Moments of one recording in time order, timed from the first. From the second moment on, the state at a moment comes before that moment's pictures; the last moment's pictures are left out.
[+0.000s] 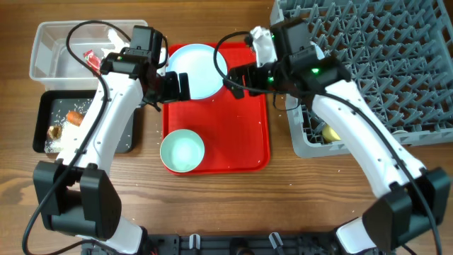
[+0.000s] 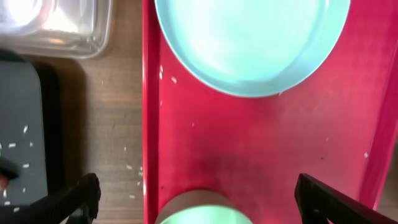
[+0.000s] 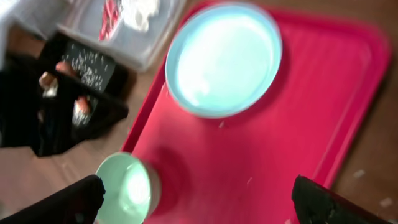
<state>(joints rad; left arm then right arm) -0.18 1.73 1.43 -0.98 0.07 -0.28 0.43 1.68 1.48 -0.72 -0.39 0.18</state>
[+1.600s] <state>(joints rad) 0.22 1.48 1.58 -1.14 0.06 -0.36 0.74 2.07 1.47 -0.84 -0.32 0.45</state>
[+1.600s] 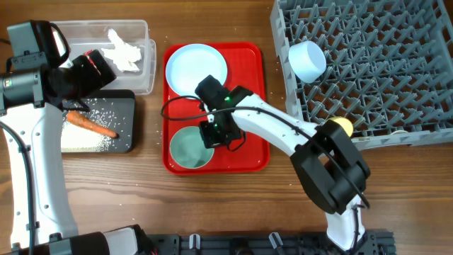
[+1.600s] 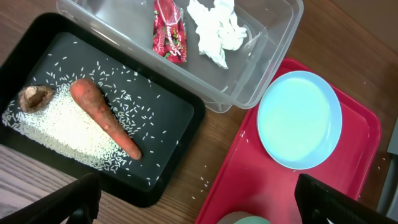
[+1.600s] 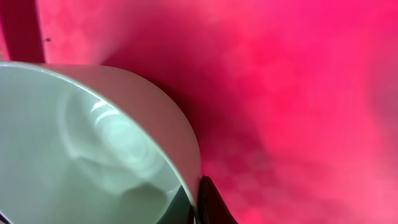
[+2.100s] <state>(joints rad) 0.20 1.48 1.58 -1.14 0.13 -0.36 0.36 1.59 1.50 -0.93 0.13 0.40</state>
